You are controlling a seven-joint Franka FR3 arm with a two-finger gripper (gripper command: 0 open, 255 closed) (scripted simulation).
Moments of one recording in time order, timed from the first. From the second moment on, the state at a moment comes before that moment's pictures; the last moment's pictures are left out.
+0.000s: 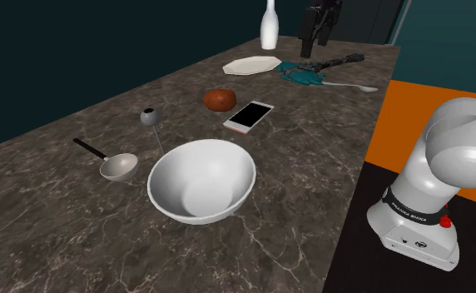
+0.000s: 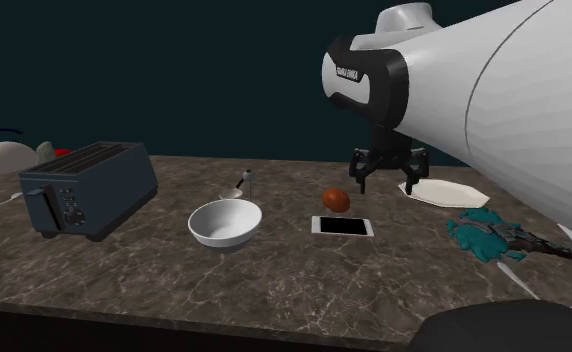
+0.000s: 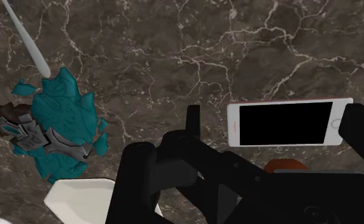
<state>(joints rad) 0.02 -0.74 0.04 -2.27 -0.06 1.63 0.09</state>
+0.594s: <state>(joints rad) 0.07 -0.58 0.15 -2.19 0.00 1.72 0.17</state>
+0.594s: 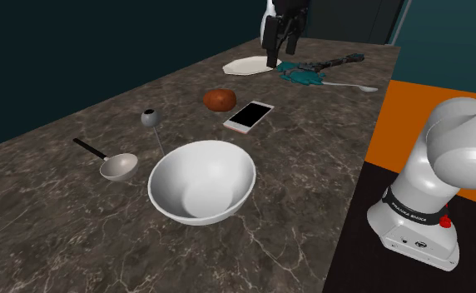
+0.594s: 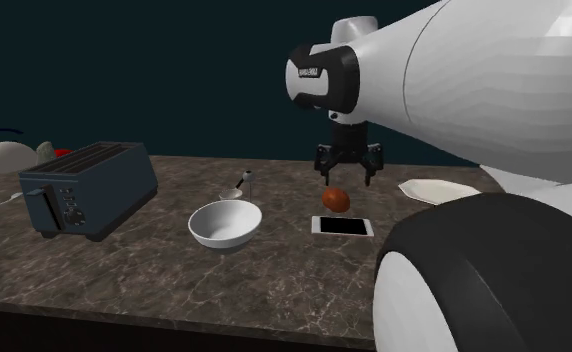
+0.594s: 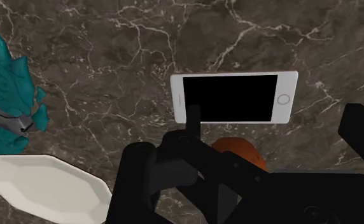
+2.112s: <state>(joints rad) 0.21 0.10 0.46 -1.59 -0.14 1.82 0.48</state>
